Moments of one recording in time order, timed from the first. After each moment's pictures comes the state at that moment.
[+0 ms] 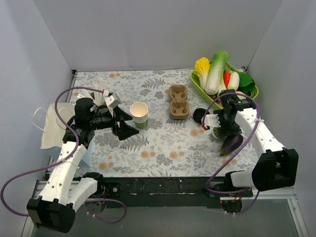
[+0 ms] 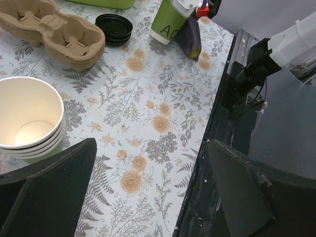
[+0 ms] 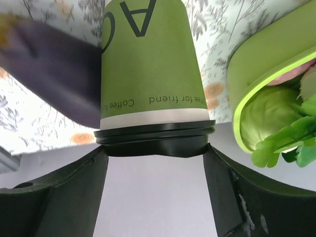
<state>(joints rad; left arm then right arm) -0.17 0.90 0.87 -0.40 1.04 0.05 0.20 1.32 1.10 -1.09 0.12 -1.52</state>
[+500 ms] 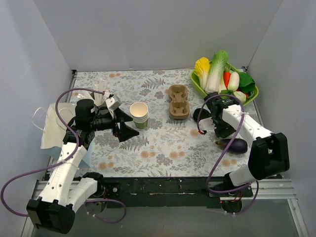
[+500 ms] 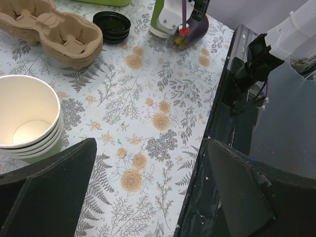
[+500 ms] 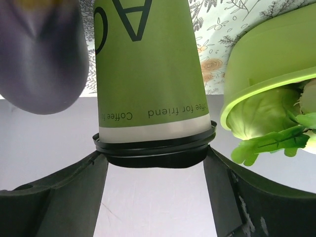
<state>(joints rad) -0.17 0.89 0.86 -0.40 1.04 0.07 0.34 1.46 1.10 -1.09 0.47 -1.52</state>
